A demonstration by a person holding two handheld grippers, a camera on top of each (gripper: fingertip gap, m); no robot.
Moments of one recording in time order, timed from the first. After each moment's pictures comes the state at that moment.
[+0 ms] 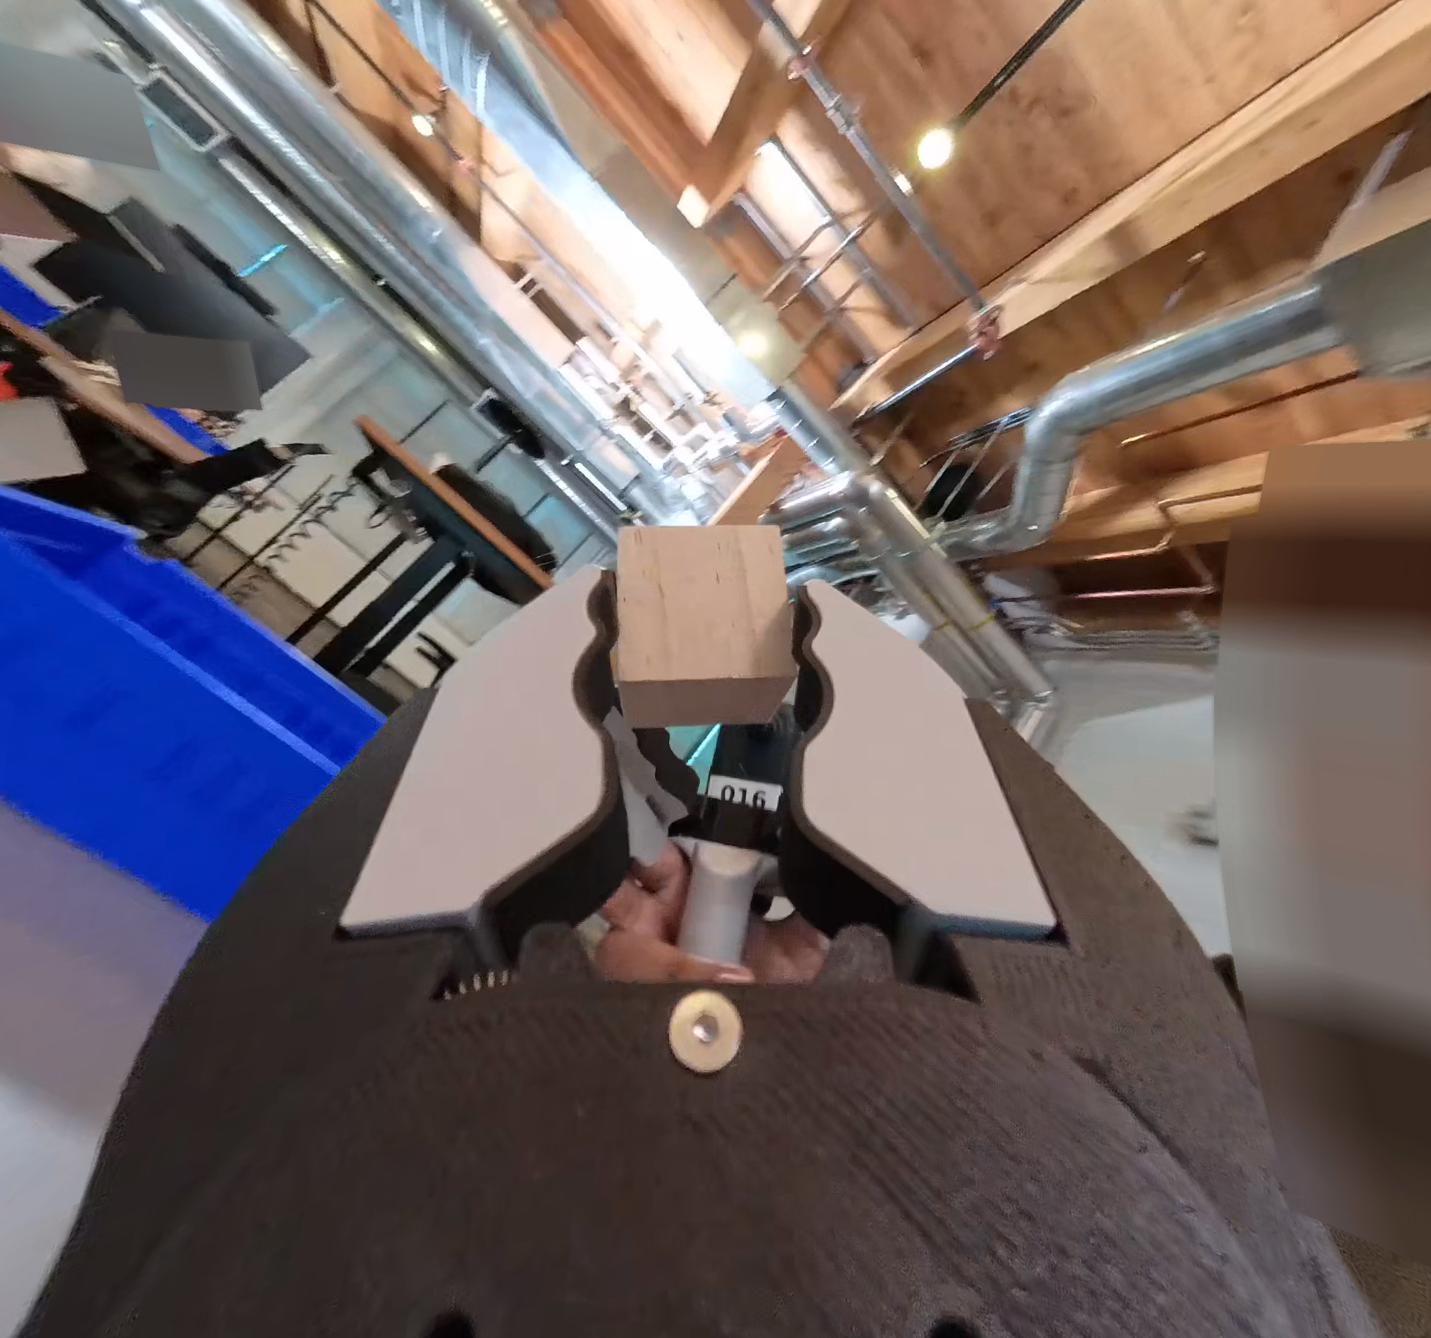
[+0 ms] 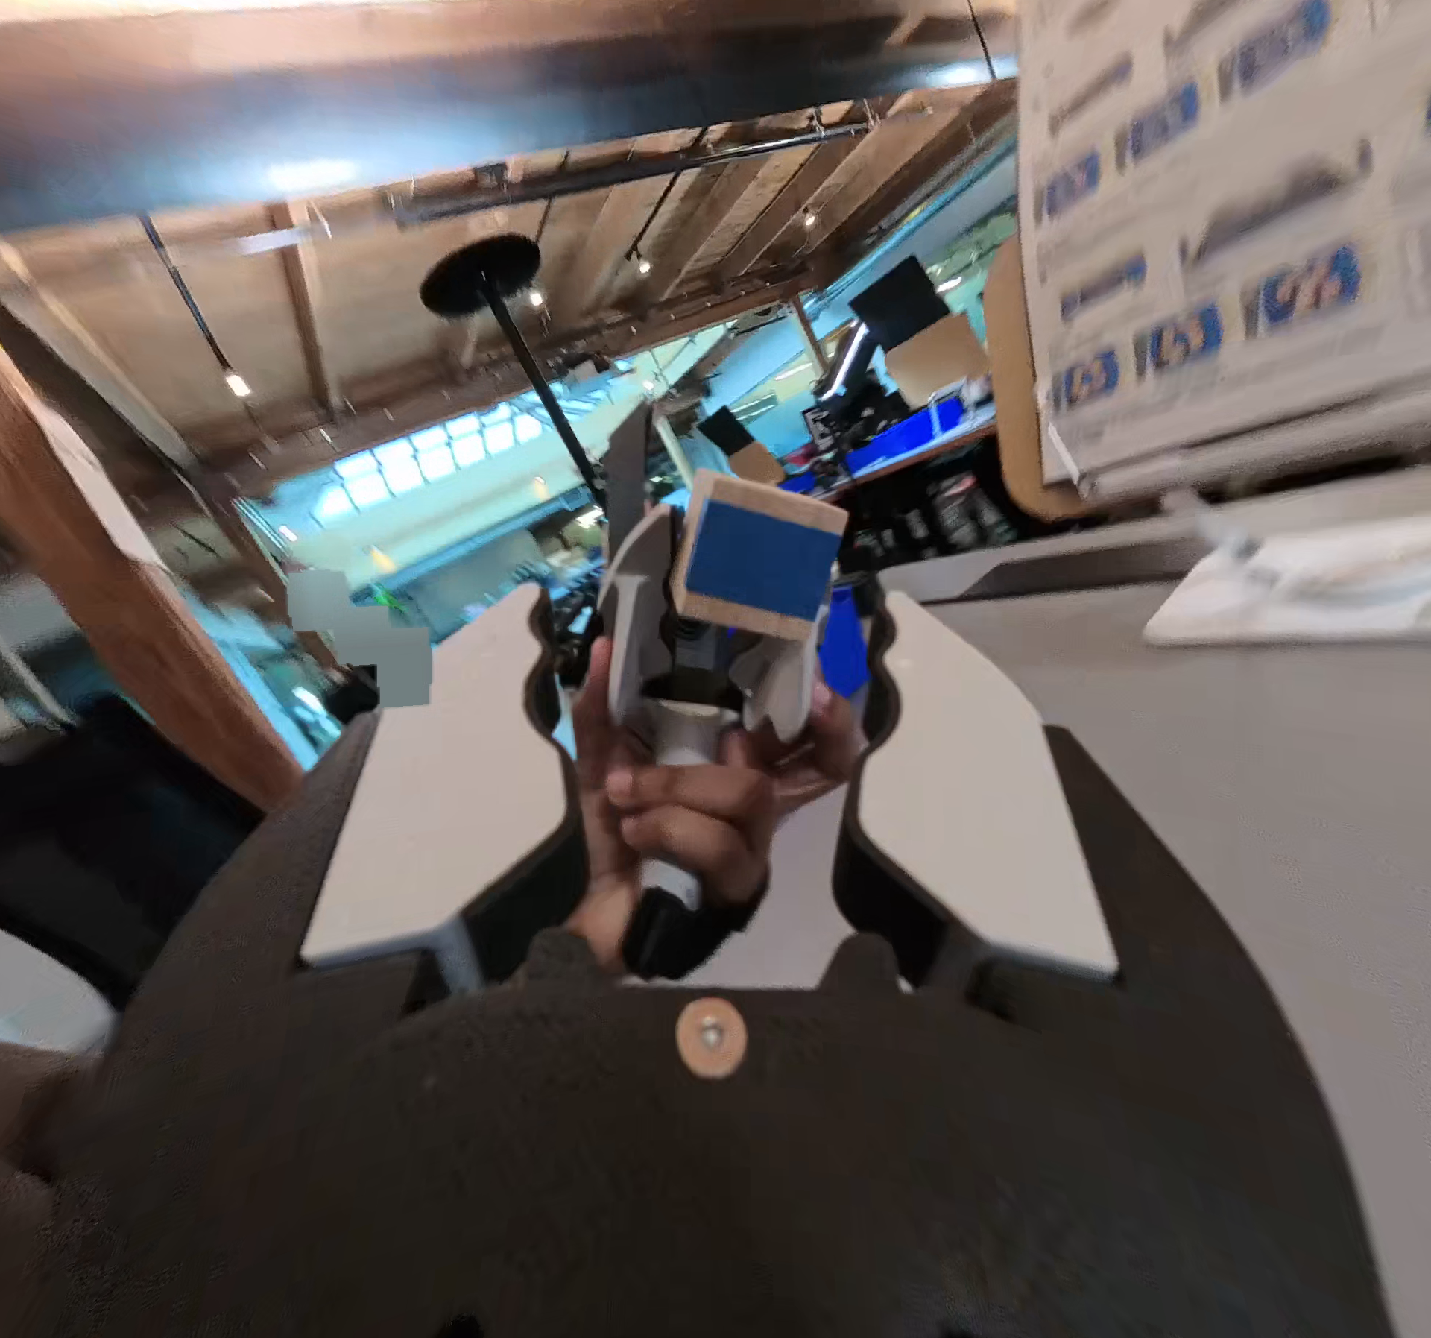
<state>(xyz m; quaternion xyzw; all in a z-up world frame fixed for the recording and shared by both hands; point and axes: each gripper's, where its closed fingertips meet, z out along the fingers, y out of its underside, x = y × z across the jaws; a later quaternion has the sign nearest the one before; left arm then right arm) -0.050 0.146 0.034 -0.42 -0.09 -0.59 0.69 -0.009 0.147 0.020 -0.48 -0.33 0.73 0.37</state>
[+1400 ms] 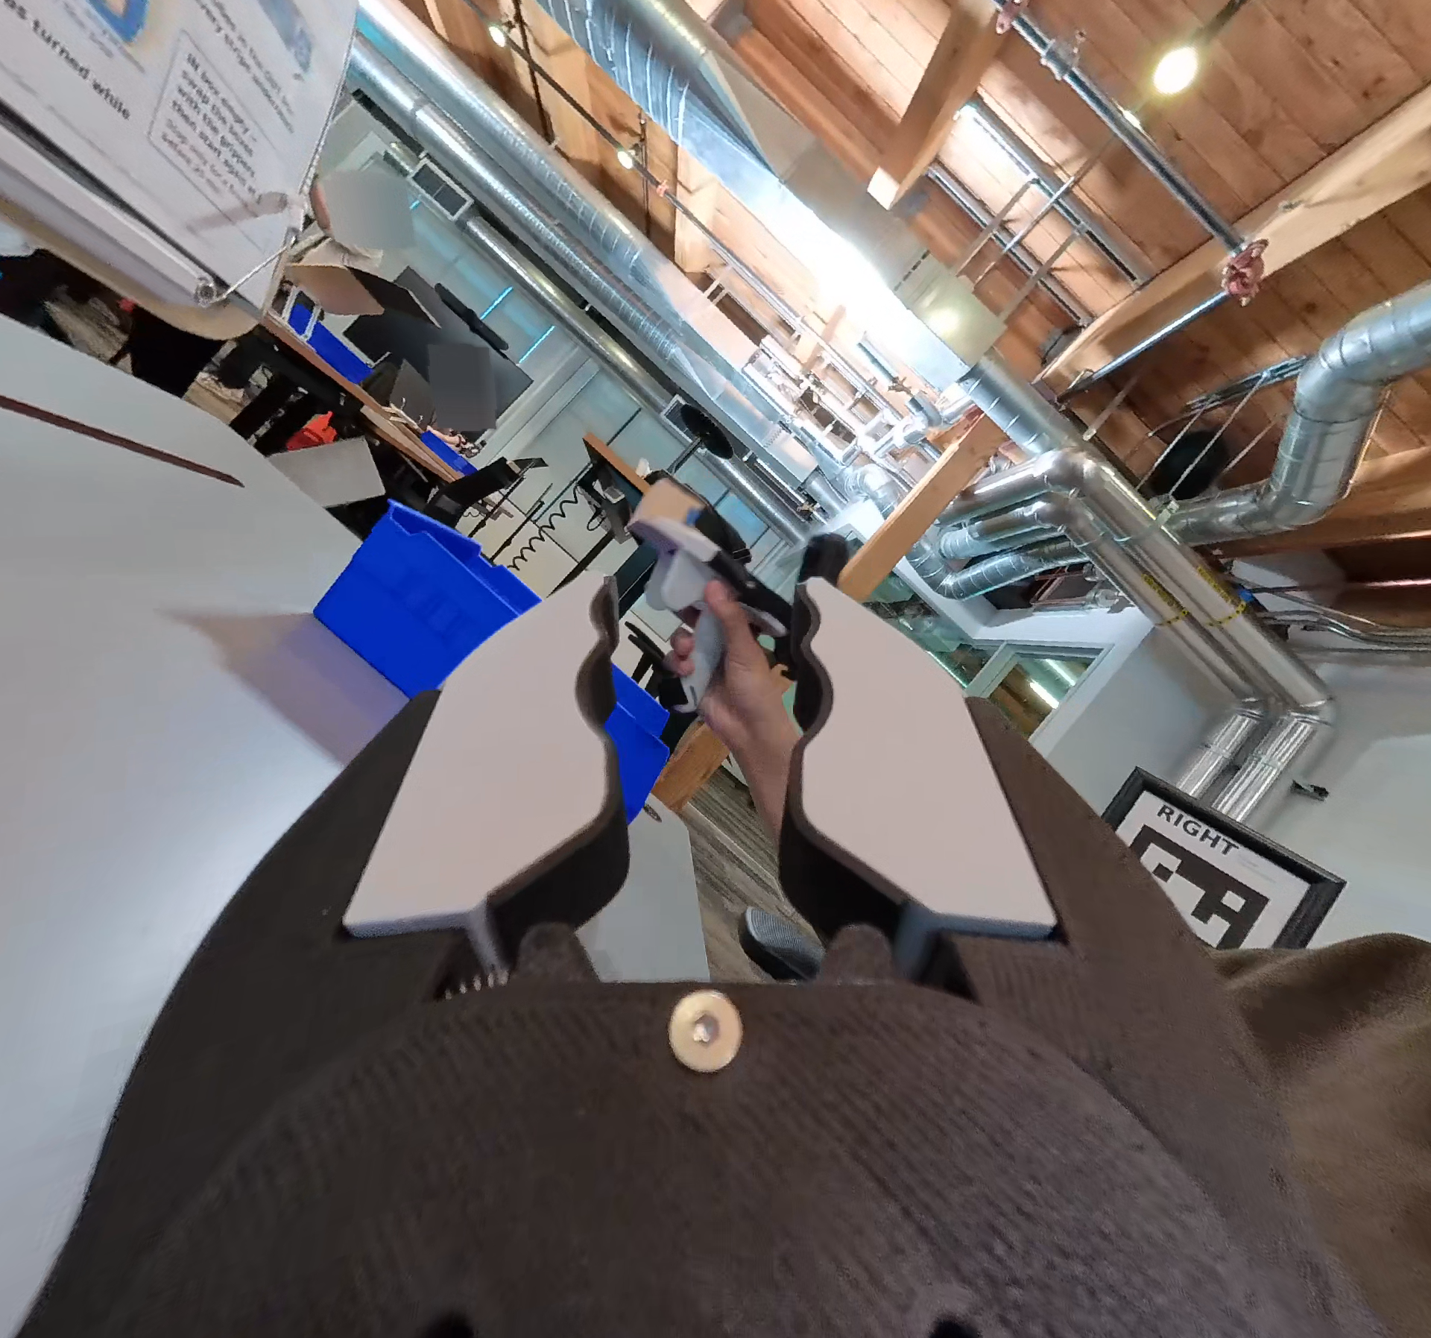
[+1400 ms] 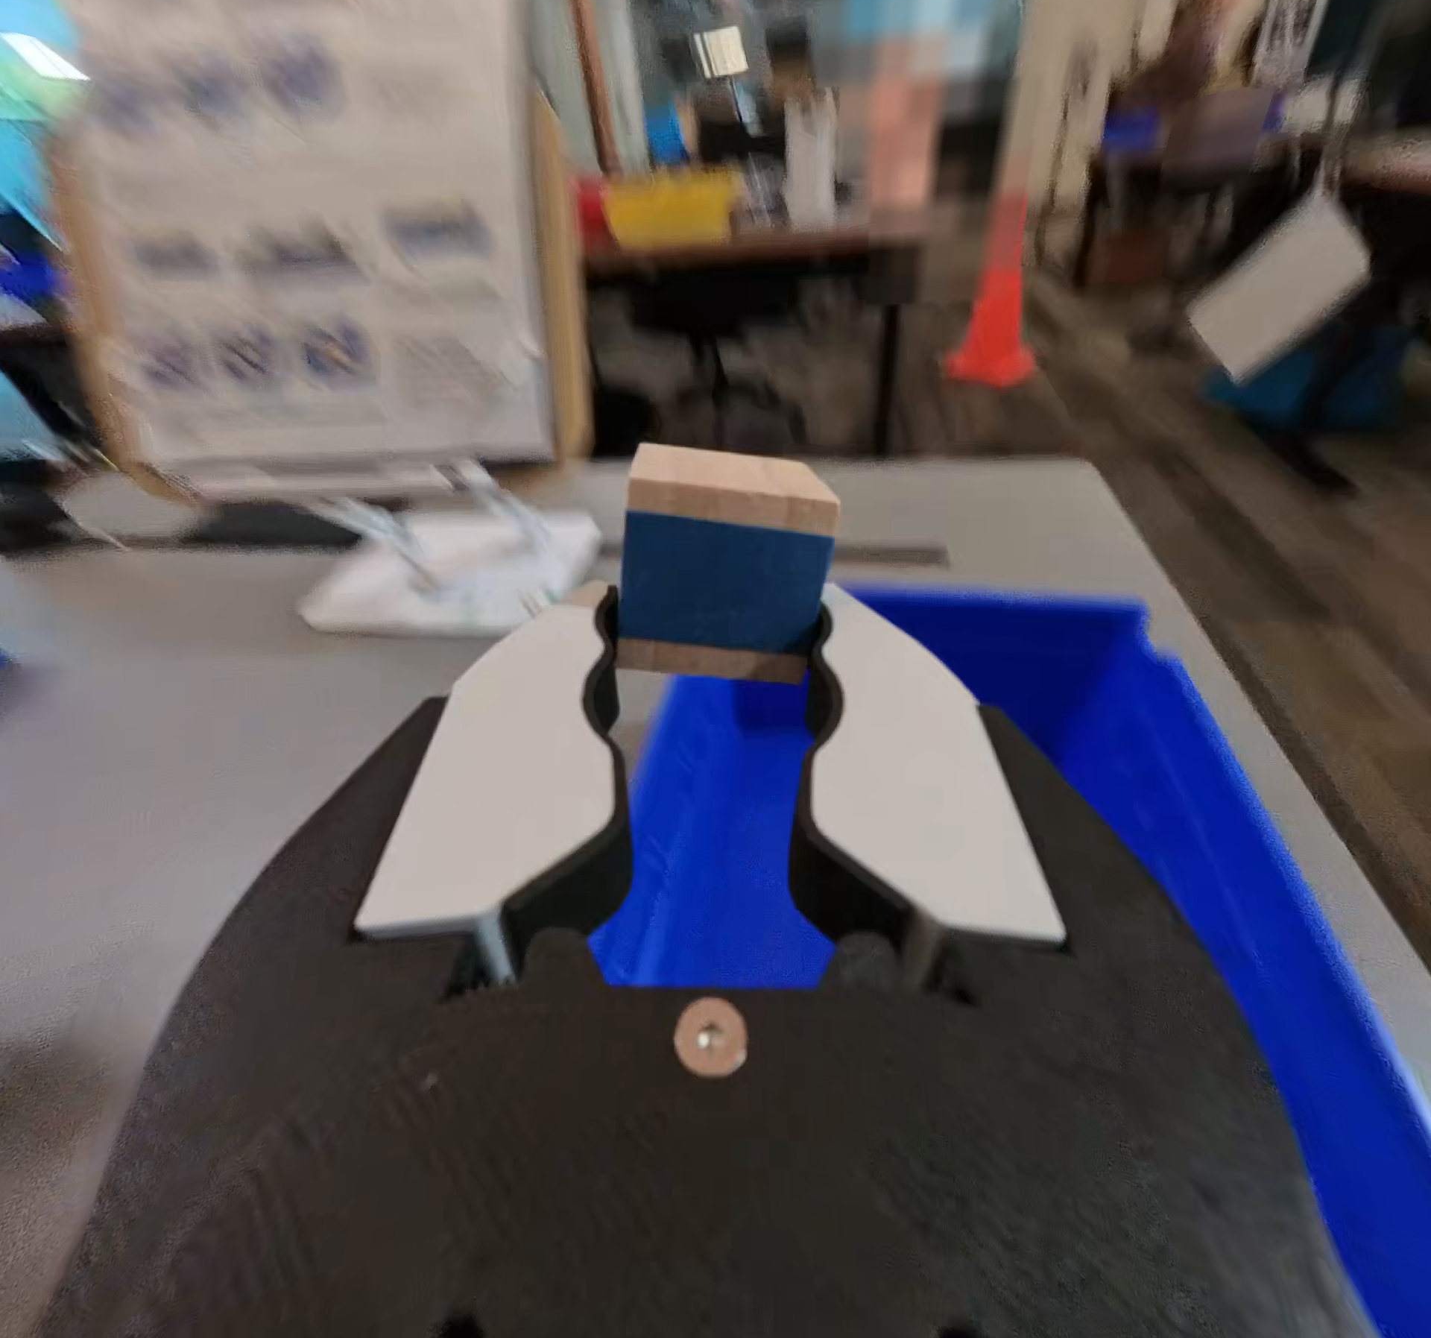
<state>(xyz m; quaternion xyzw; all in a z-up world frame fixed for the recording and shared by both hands) -0.137 0.163 -0.039 -0.50 -0.13 -0.48 0.71 0.026 0.478 -0.013 -0.66 -0.35 0.36 0.56</state>
